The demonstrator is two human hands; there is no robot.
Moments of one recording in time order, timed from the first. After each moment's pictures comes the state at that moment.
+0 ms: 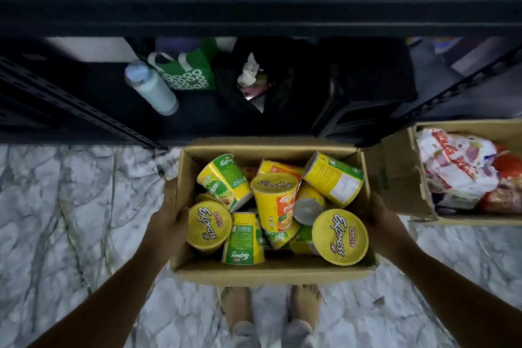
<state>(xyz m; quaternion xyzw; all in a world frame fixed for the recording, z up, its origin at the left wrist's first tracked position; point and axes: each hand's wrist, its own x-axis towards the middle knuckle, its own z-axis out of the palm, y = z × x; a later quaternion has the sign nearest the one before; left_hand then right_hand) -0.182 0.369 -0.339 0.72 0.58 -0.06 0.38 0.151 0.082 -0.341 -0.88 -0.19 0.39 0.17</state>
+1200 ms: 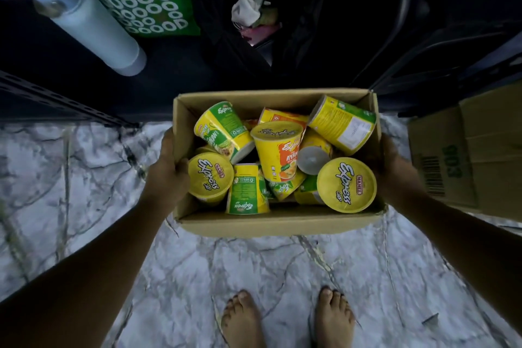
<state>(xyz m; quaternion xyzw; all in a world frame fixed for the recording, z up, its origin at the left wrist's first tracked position) -0.127 0.458 -0.551 0.73 0.57 -0.01 0.39 0.201 0.167 -0.565 -0.91 -0.25 0.29 0.16</state>
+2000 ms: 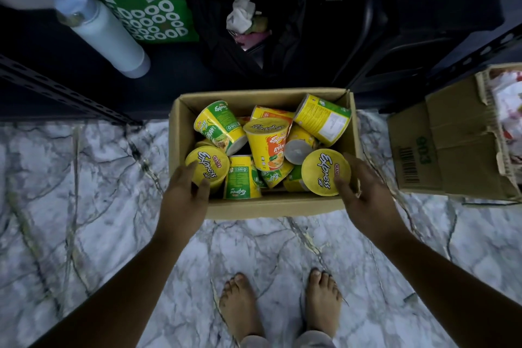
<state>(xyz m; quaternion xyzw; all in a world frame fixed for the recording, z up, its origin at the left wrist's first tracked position) -0.149 0.372 -0.501 0.77 0.52 -0.01 0.37 0.111 0.131 -0.489 -0.87 -0.28 0.26 0.31</state>
